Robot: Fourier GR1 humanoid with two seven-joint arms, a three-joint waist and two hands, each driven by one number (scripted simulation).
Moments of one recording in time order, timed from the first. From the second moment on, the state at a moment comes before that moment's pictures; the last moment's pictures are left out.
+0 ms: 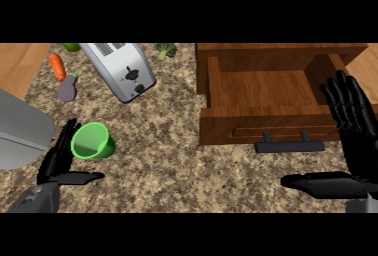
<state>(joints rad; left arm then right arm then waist) -0.45 0.35 0.31 -0.20 -0.04 -0.32 -0.96 -0.08 -0.14 -0.09 -1.94 -0.01 0.16 -0.04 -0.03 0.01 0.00</state>
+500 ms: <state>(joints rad) -0.49 0.32 0.31 -0.19 -0.02 -0.36 -0.94 -0.10 -0.13 -0.08 -1.93 -0.01 0.16 -0.01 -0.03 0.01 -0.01</state>
